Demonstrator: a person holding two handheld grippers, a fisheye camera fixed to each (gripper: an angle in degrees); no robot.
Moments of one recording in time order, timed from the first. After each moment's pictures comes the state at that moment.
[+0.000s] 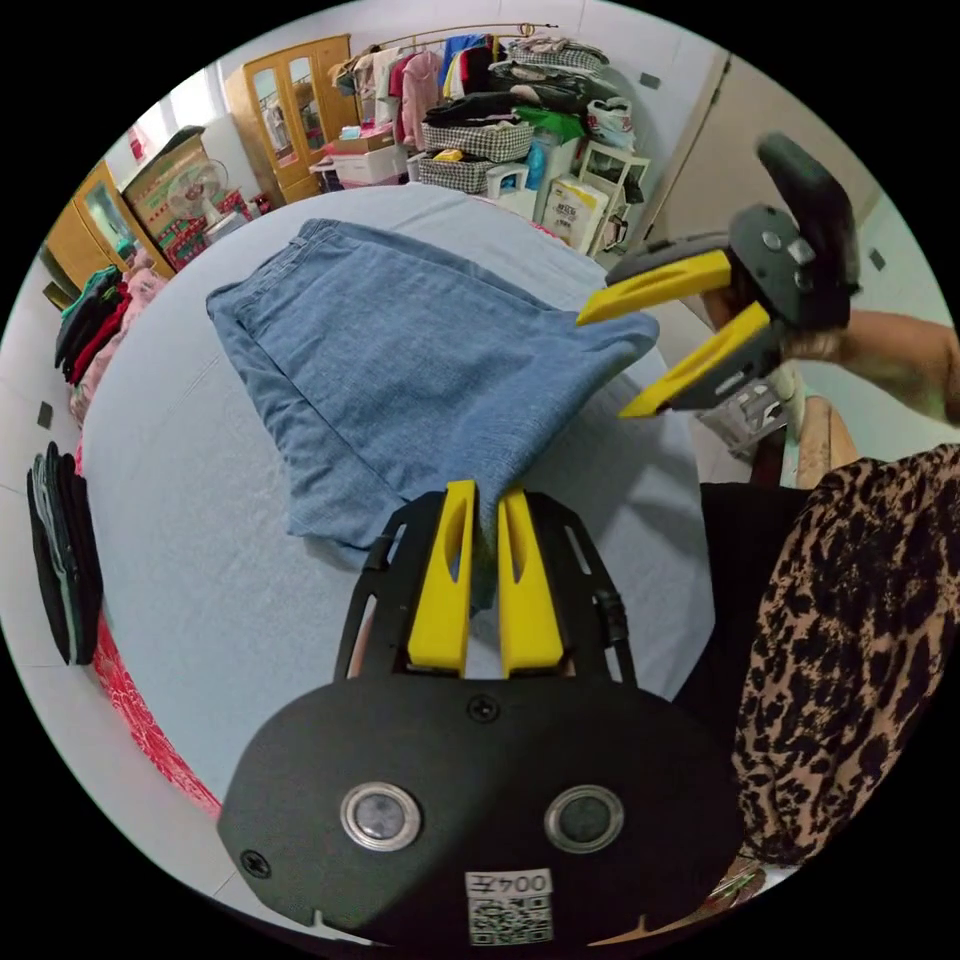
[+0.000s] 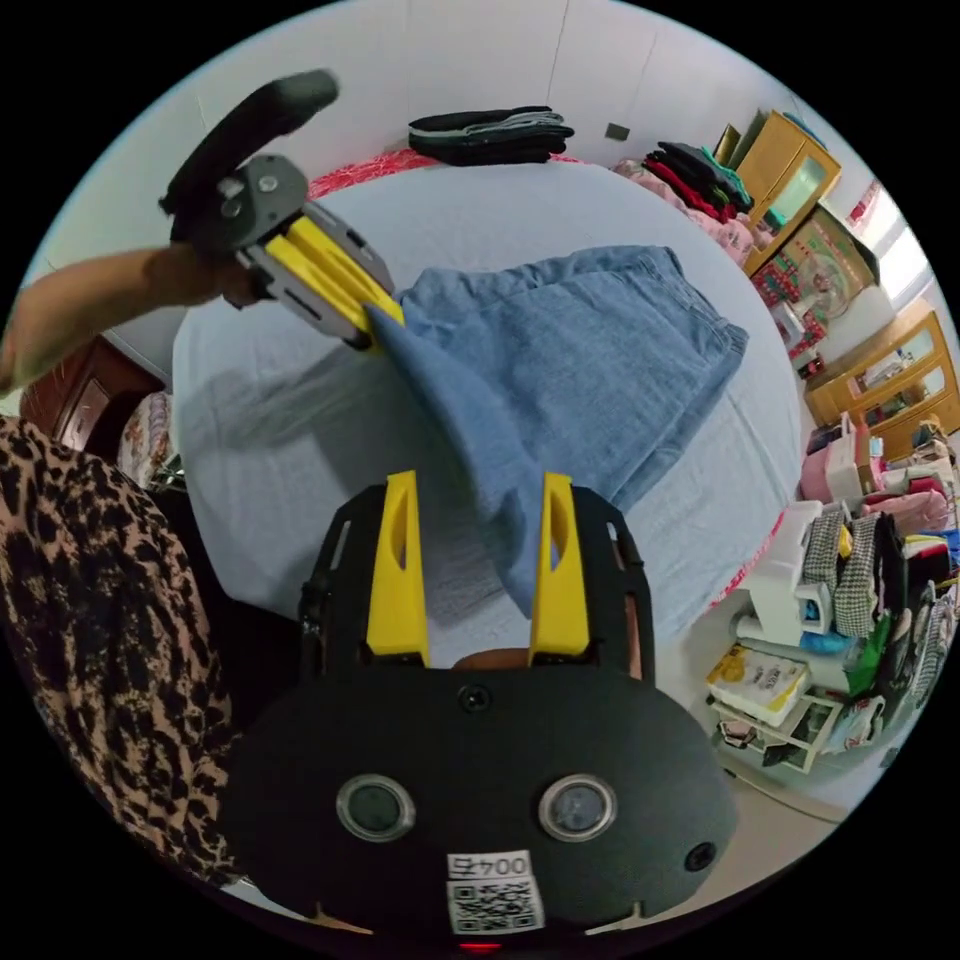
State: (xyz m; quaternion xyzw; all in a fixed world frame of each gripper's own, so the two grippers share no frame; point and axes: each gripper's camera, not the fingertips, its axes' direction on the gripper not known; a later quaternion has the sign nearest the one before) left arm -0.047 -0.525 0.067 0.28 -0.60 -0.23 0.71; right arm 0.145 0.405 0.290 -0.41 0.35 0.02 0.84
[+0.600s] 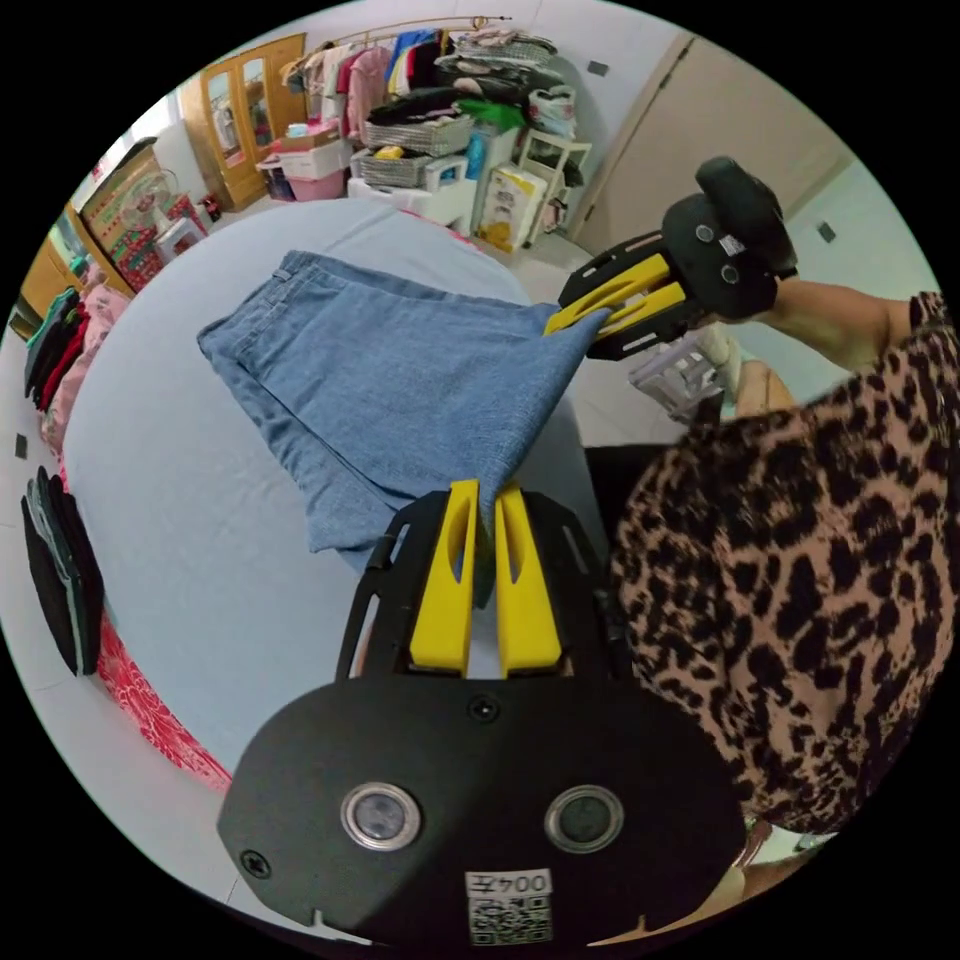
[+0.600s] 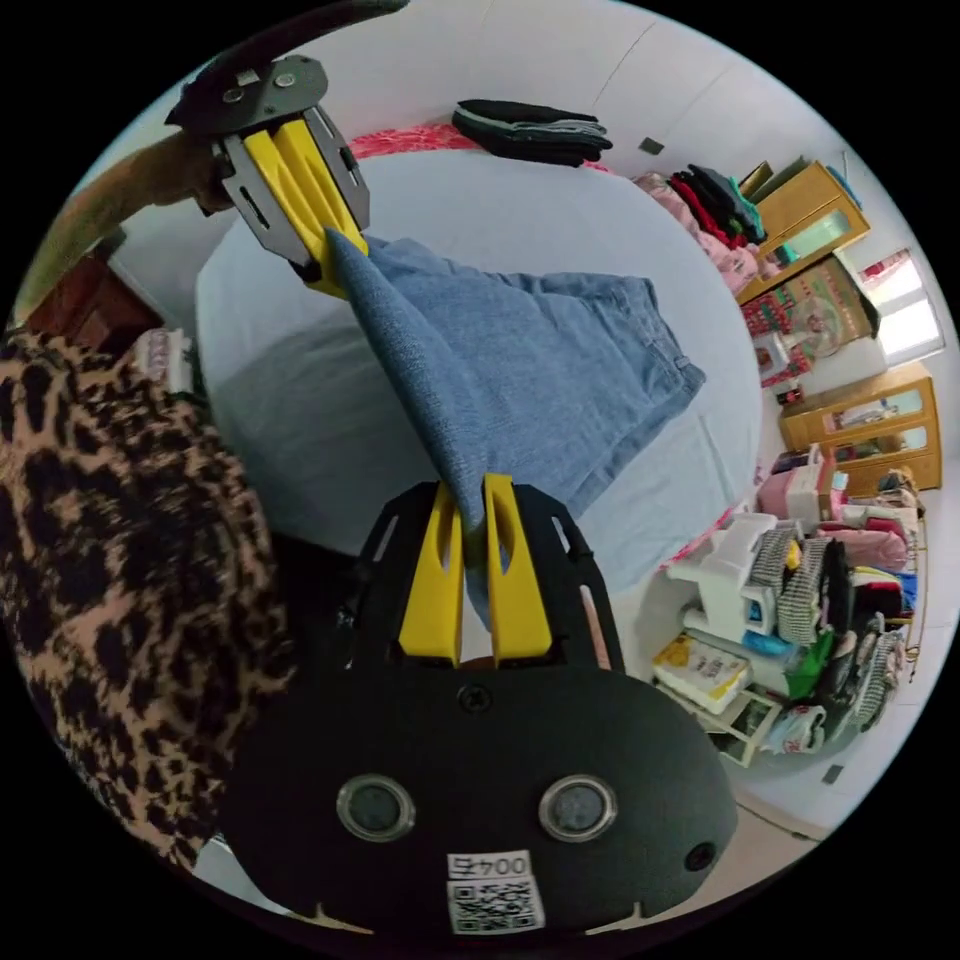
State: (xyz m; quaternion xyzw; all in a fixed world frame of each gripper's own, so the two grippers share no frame) left arm 0.043 -0.543 0.070 0.24 -0.56 -0.20 0.77; right arm 0.099 0.373 0.272 -0.47 0.35 -0.01 0.81
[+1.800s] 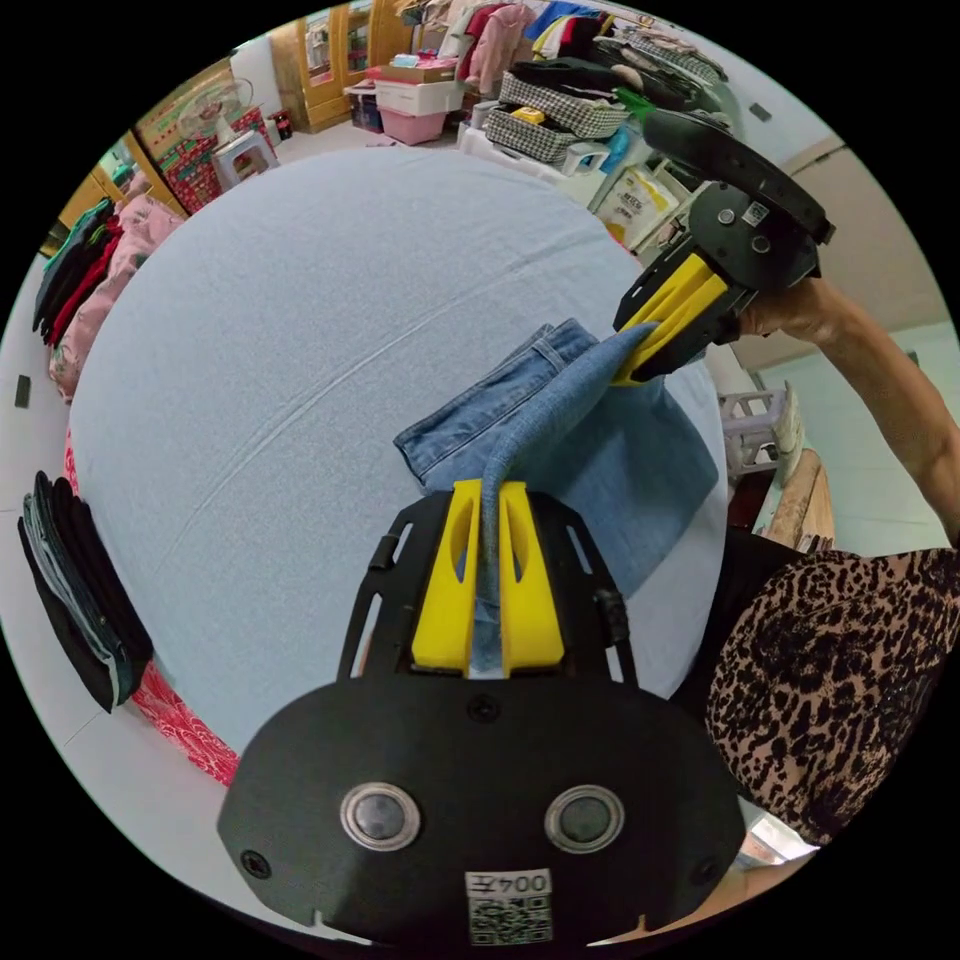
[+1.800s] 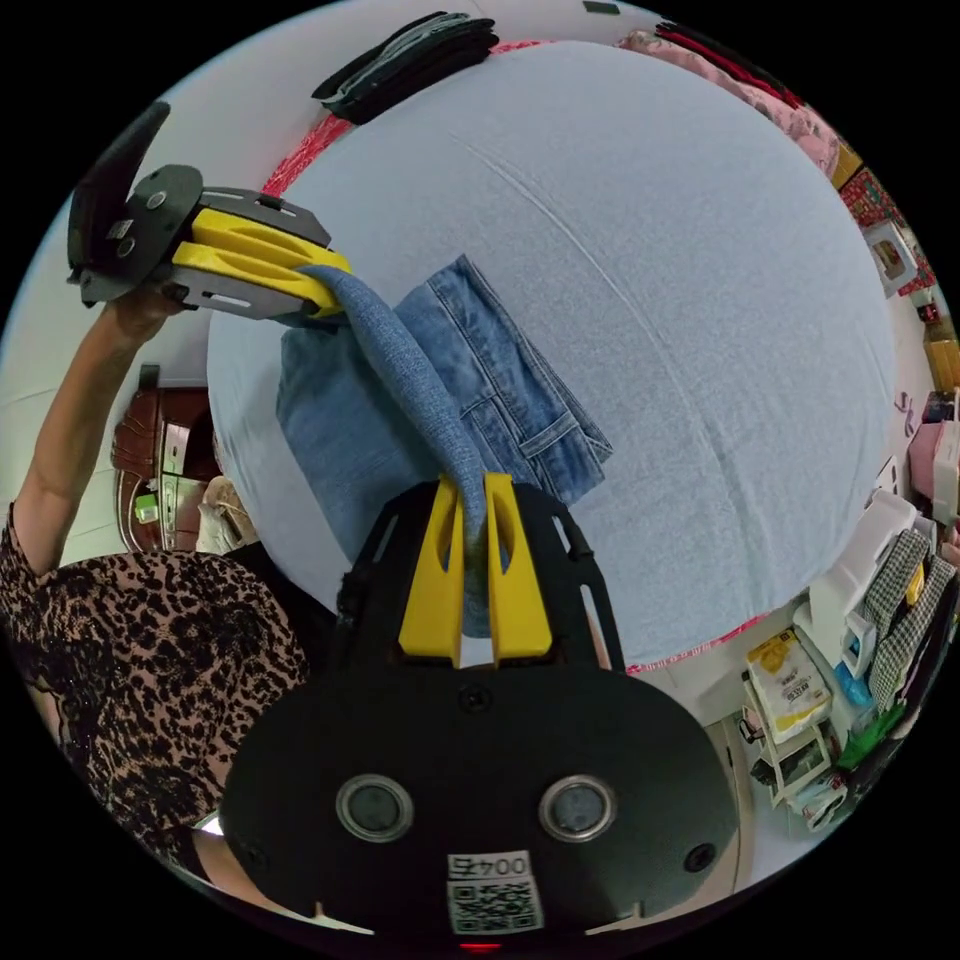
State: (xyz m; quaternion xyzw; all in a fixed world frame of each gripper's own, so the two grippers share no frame) left arm -0.040 -0.520 -0.242 0.25 -0.52 -0.32 0.75; right arm 0.545 0.274 0.221 -0.54 0.16 0.18 0.80
